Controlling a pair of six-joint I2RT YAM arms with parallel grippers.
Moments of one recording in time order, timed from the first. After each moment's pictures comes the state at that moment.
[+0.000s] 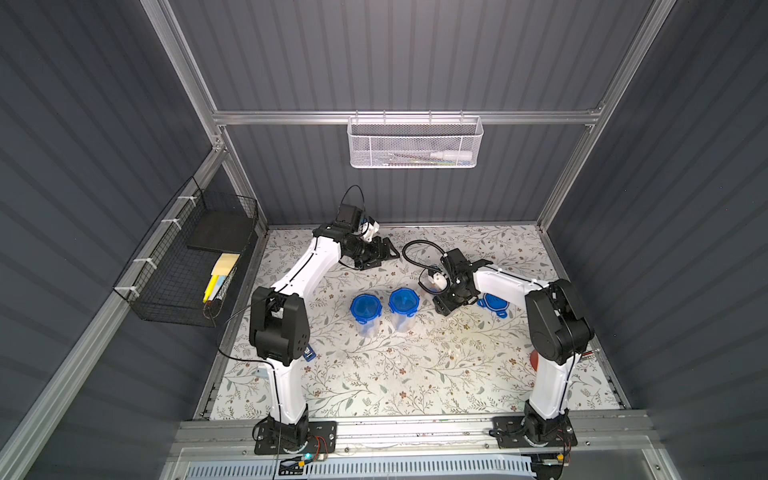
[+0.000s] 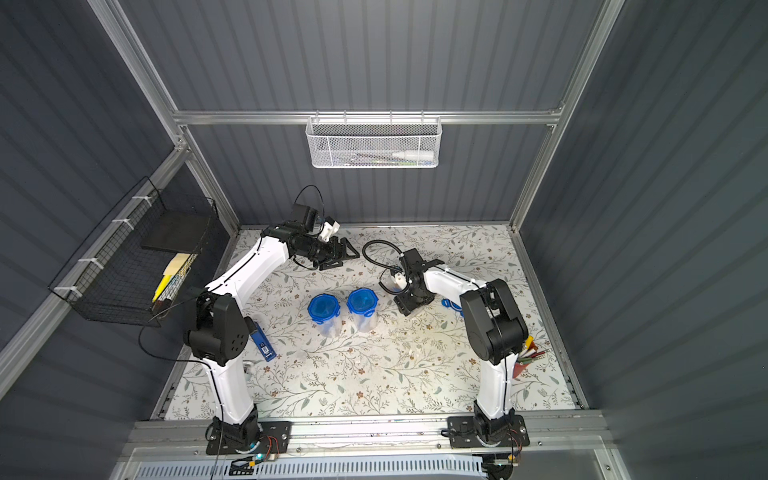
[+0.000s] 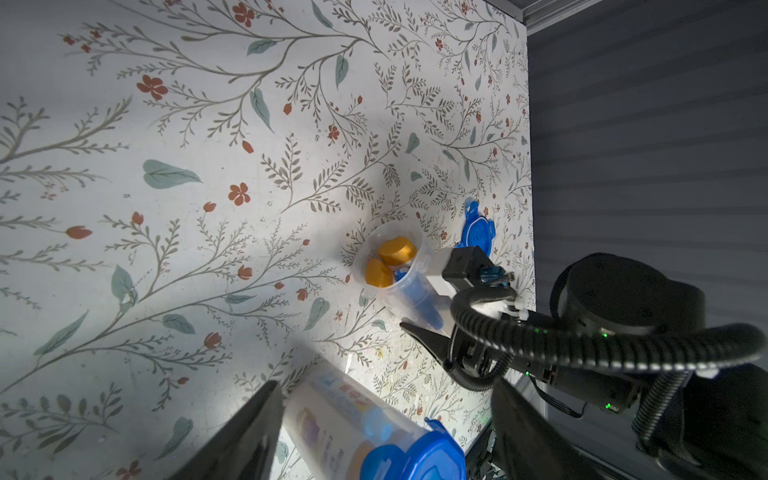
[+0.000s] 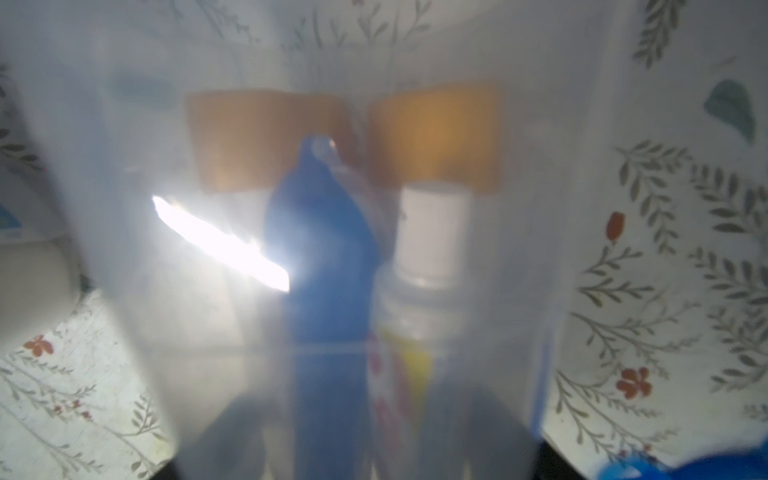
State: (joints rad) left arm -0.35 1.92 1.74 -0.79 0.60 -0.44; right arm 0.45 1.92 1.32 -0.73 -0.07 -0.18
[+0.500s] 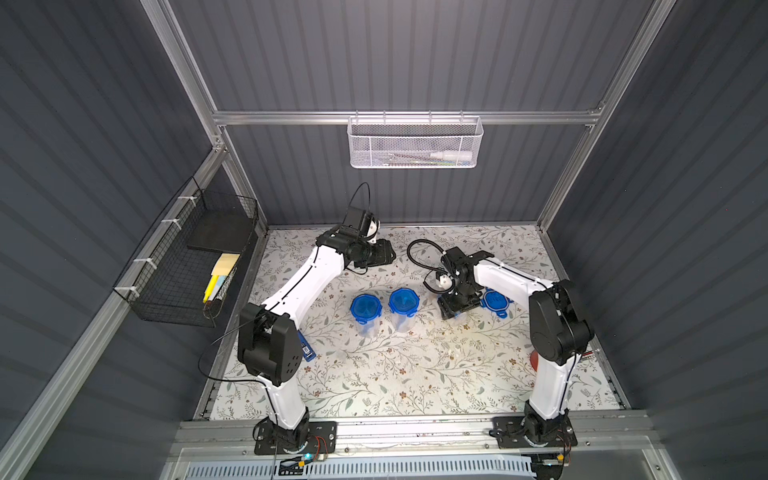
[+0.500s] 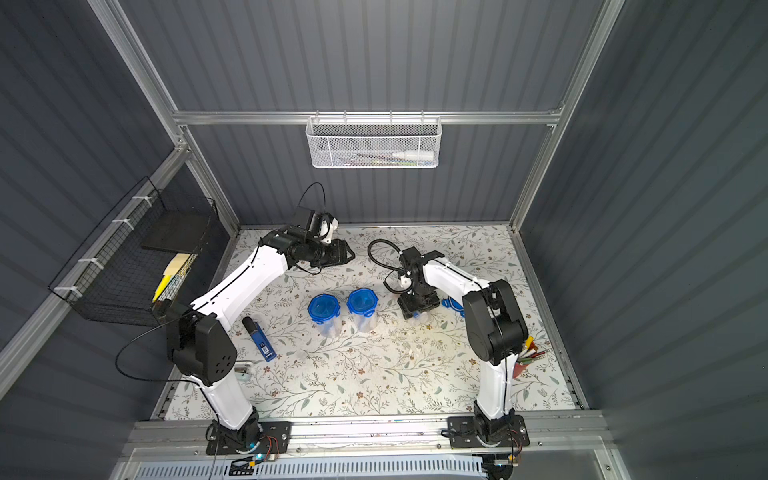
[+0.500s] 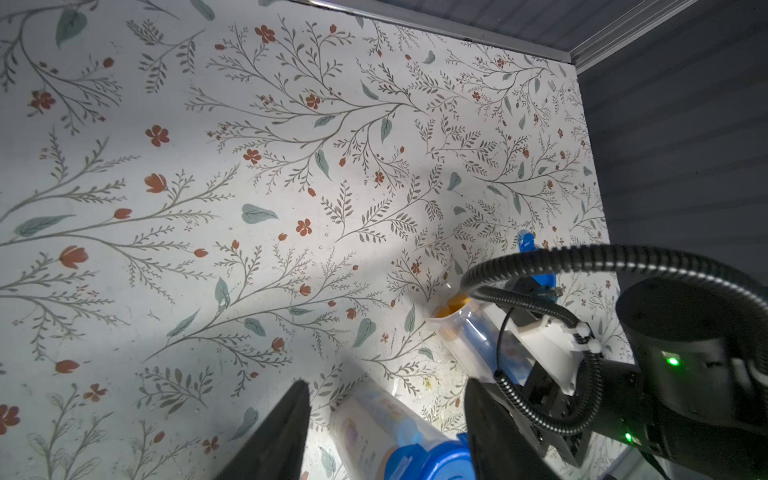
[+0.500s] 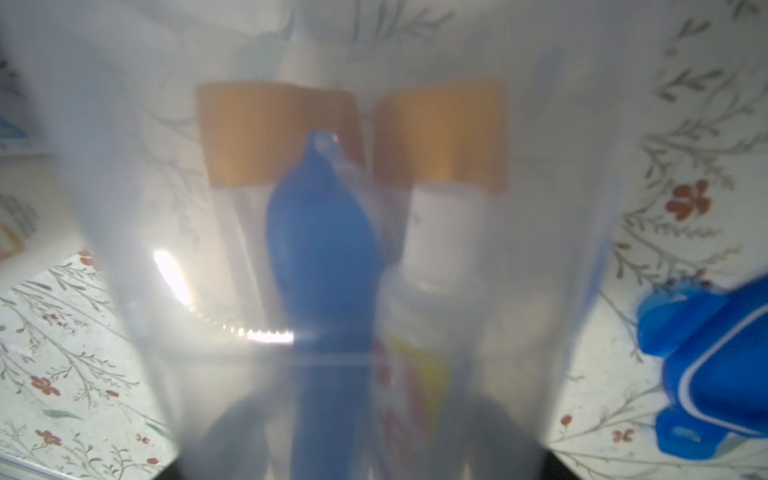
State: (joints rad) left arm -0.47 1.79 1.67 -0.74 0.24 -0.42; right arm 0.45 1.92 1.43 -1.05 -0.08 0.01
